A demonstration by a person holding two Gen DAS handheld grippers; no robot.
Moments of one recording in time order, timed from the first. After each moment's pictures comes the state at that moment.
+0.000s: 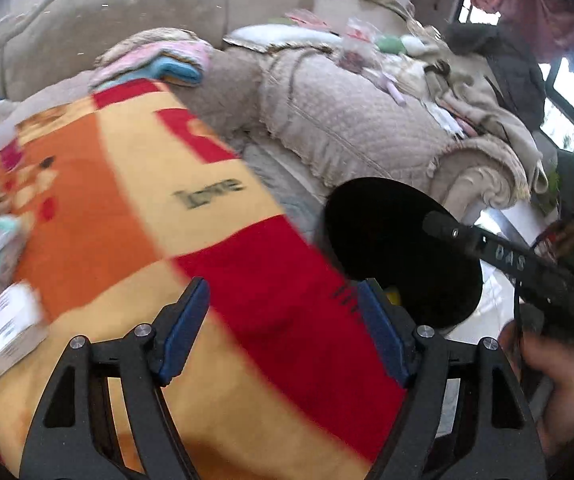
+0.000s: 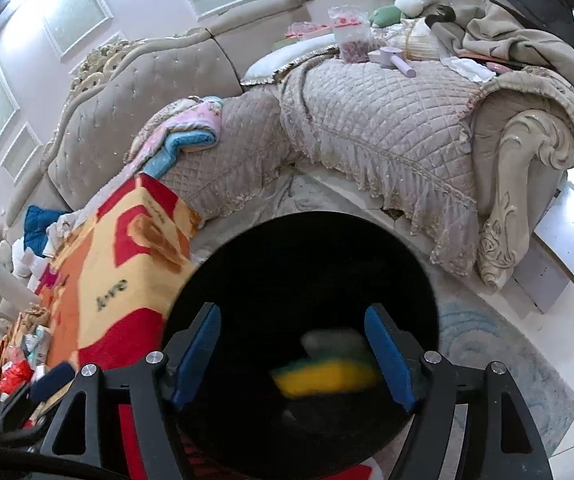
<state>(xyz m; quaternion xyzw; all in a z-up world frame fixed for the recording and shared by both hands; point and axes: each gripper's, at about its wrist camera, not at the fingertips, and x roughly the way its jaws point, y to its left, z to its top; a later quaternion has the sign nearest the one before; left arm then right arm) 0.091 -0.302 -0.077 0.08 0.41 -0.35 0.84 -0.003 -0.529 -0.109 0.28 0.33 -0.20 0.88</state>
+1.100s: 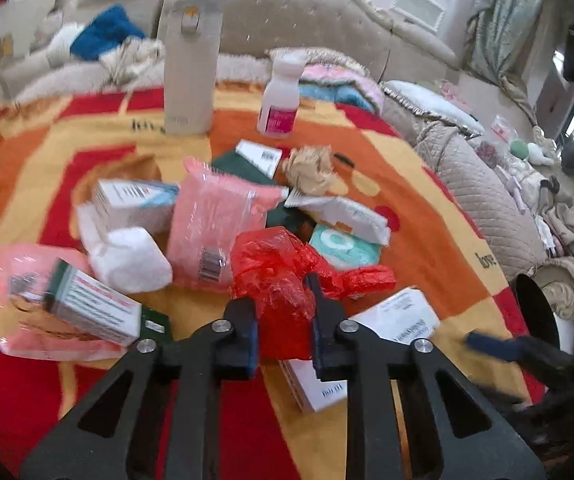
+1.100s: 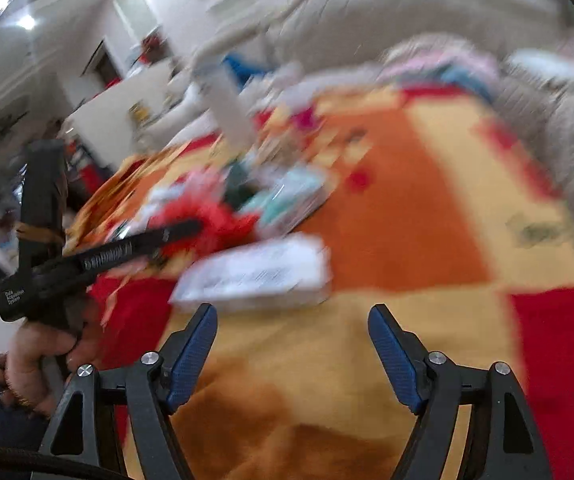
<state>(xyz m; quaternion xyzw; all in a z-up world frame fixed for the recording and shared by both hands) 0.182 -0.045 -0.075 -0.05 0.39 -0.17 0.91 0.117 -0.253 -0.105 0.12 0.42 0.19 0.88</state>
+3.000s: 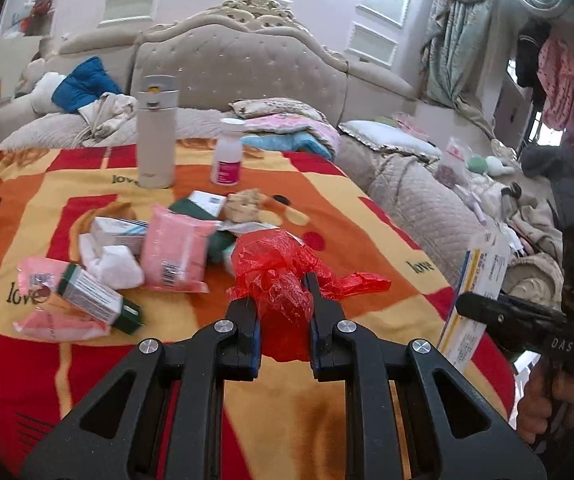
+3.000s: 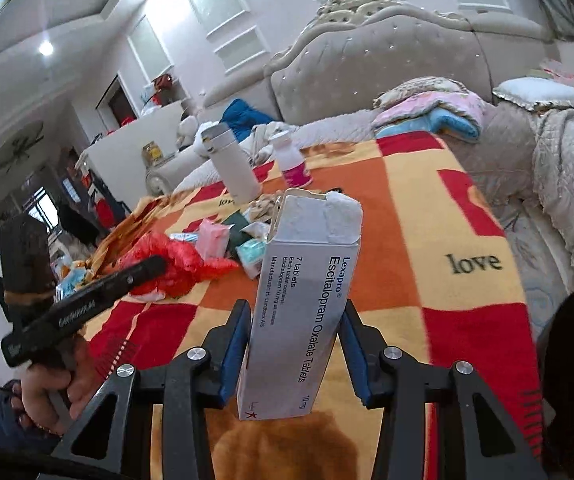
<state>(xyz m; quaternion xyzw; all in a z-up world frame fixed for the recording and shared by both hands) 0.113 -0.067 -0.045 -0.05 0.30 -0.21 0.93 0.067 -0.315 -0.060 0.14 0.32 0.17 0.92</state>
